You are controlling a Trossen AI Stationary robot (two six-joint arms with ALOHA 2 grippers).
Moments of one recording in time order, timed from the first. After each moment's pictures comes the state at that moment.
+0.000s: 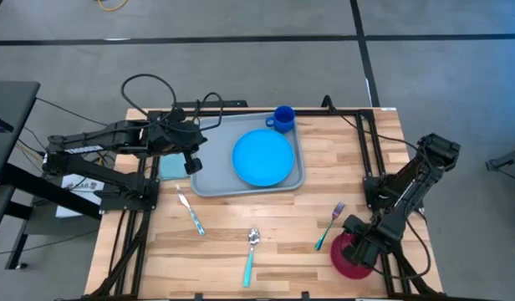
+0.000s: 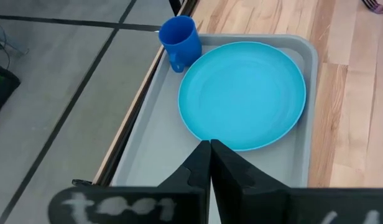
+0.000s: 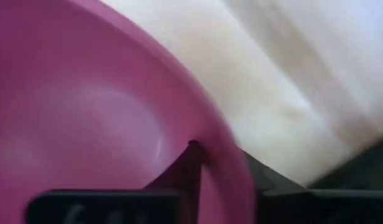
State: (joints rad) left arm 0.07 1.10 1.31 -0.99 -0.41 -0.04; right arm 0.97 1.46 0.75 -0.83 -0.06 1.71
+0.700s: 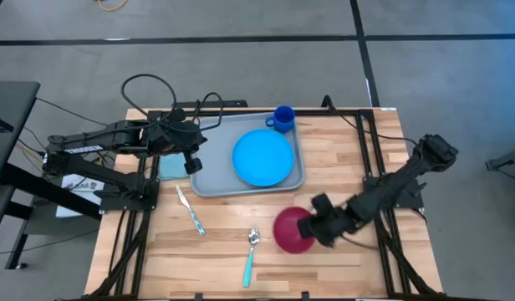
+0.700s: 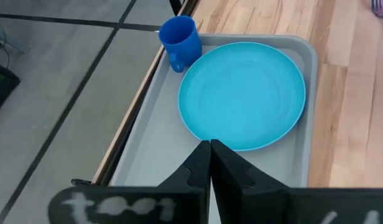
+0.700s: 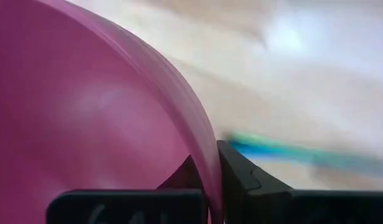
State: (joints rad) left arm 0.07 1.10 1.31 -0.99 -0.41 -0.05; right arm 0.56 1.47 0.92 -0.58 0.34 1.62
